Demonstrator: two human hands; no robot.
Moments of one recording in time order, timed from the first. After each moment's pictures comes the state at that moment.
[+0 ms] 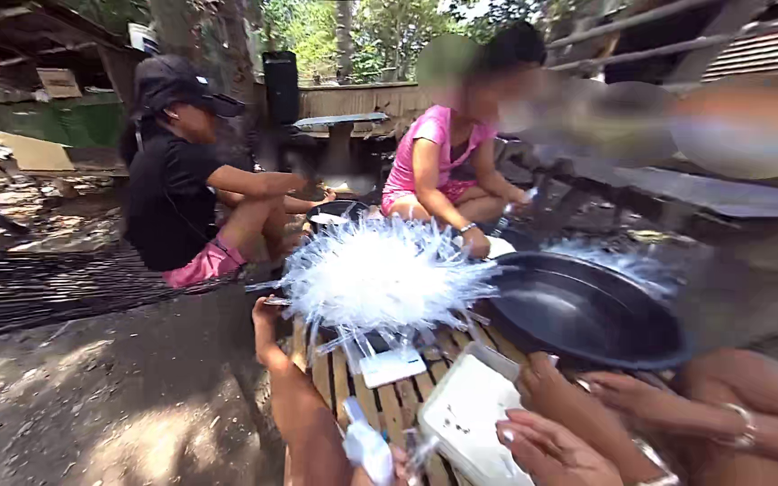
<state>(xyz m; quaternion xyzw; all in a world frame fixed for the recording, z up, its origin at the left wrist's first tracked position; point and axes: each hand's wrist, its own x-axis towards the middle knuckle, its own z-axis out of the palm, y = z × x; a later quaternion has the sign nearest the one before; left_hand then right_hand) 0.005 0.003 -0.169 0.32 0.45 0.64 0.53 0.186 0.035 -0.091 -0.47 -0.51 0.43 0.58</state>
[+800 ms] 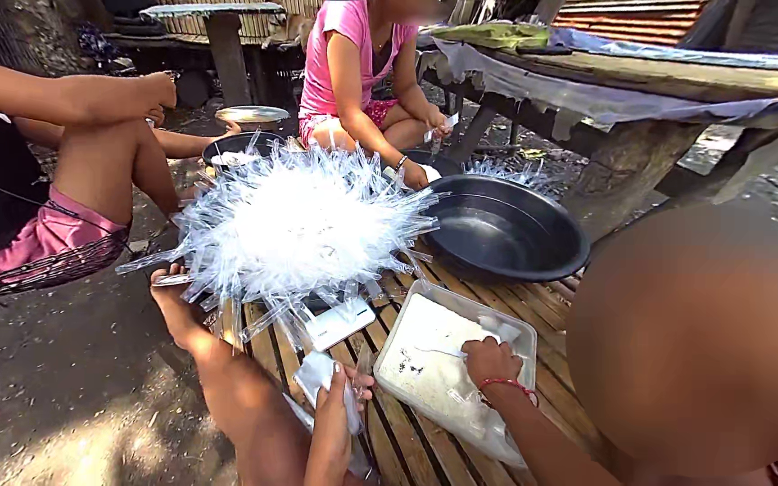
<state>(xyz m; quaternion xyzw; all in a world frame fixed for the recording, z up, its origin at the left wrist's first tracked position) 0.017 0.062 -0.160 0.20 0.51 0.57 0.61 0.213 0.112 -0.130 -0.83 -0.51 0.22 -0.01</state>
